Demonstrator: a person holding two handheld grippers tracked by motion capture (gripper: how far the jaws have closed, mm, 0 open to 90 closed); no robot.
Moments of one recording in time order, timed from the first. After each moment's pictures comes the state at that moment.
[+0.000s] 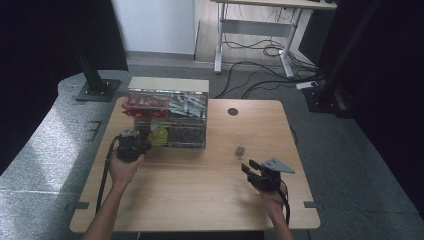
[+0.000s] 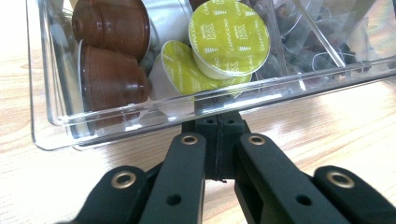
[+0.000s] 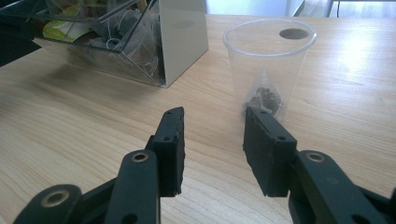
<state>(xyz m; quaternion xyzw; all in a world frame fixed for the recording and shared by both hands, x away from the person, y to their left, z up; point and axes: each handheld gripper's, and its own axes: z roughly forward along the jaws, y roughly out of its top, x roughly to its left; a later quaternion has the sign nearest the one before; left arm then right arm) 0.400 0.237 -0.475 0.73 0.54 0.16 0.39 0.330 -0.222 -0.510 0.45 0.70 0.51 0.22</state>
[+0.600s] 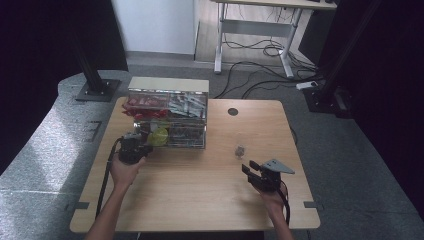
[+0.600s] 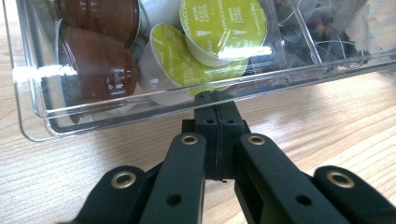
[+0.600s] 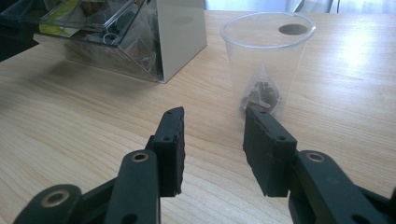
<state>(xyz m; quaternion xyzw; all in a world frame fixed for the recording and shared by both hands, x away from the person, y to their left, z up) 0.398 0.234 -0.481 0.73 0.55 0.15 0.39 0.331 -0.224 -0.514 0.45 0.70 0.50 0.22</state>
